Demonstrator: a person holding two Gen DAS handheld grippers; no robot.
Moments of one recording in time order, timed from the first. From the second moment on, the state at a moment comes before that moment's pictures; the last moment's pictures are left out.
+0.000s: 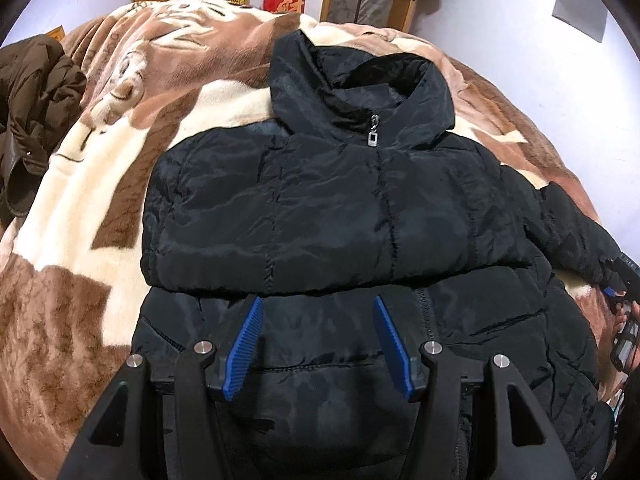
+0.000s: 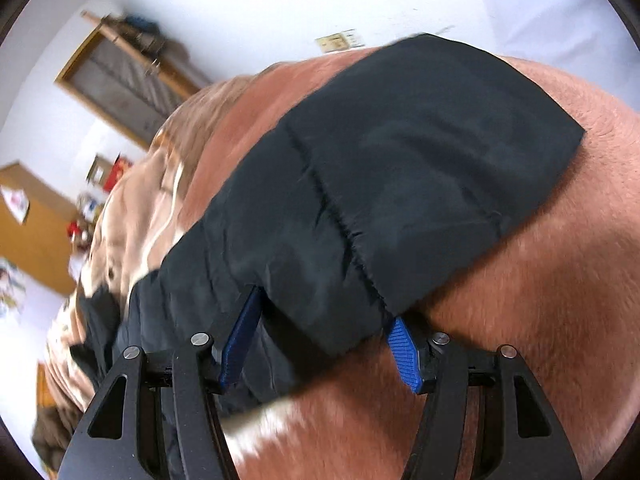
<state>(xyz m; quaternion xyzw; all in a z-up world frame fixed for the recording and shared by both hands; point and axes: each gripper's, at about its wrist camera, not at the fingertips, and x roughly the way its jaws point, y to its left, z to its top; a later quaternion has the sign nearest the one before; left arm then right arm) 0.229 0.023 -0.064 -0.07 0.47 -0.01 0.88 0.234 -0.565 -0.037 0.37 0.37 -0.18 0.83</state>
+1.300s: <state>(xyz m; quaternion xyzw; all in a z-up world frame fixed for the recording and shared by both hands) 0.184 0.127 -0.057 -0.17 0.43 0.05 0.88 0.308 -0.136 -0.020 0.06 0.49 0.21 0.84</state>
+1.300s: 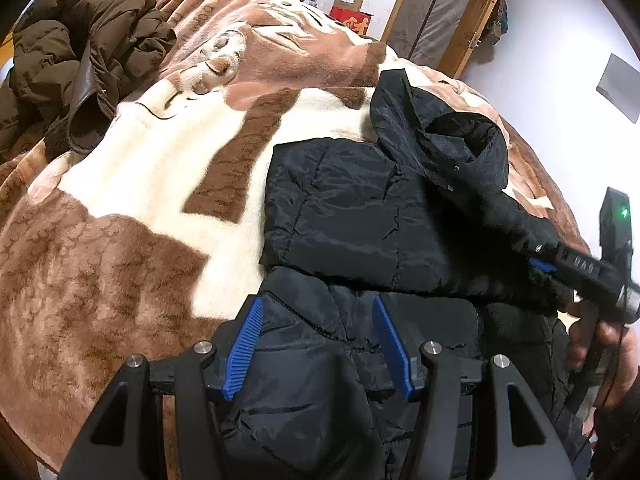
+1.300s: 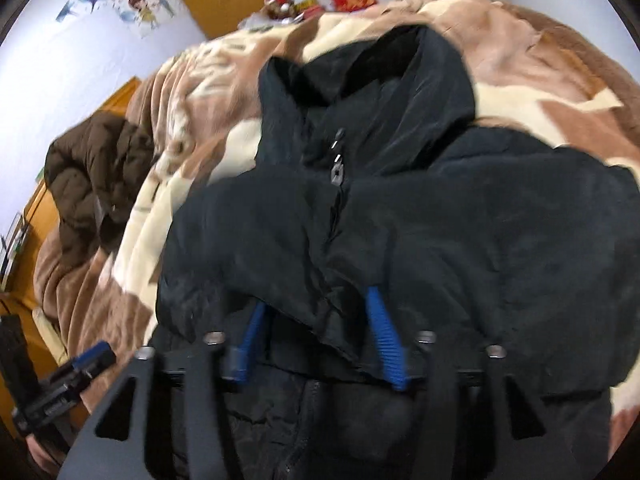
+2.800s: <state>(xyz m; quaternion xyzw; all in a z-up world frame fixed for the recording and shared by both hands) 0.371 0.015 -0.114 -0.06 0.46 -0.02 0.89 0.402 -0.272 -0.052 -0.01 0.49 0.05 0.87</state>
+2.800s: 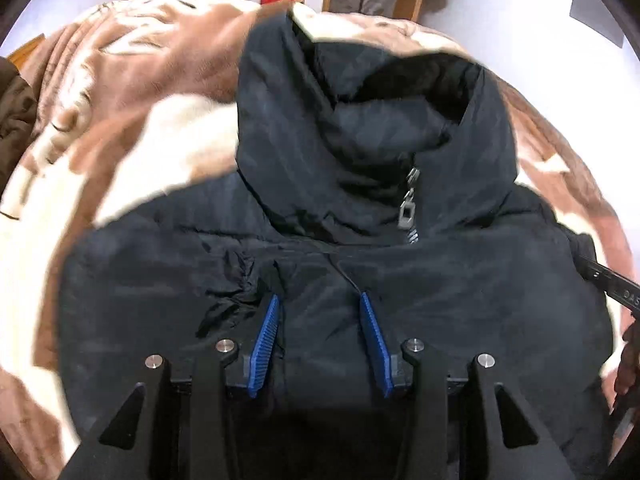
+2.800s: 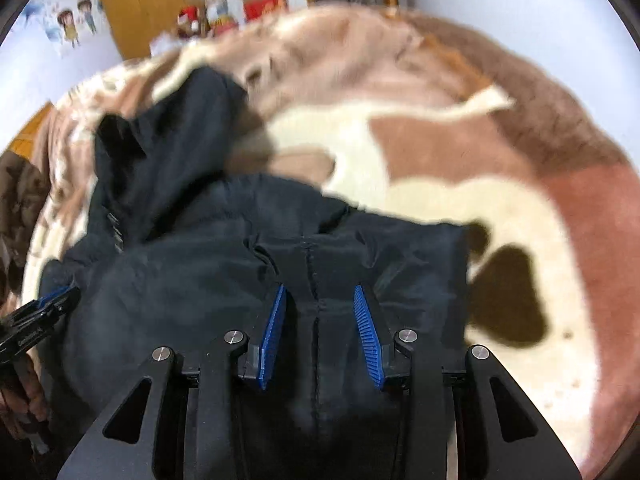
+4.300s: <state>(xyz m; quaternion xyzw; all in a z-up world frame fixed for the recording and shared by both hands) 0.291 0.015 -0.072 -0.03 0.45 -0.03 0.89 0.305 -0.229 -0.008 -0.01 0.49 0.08 0.87</state>
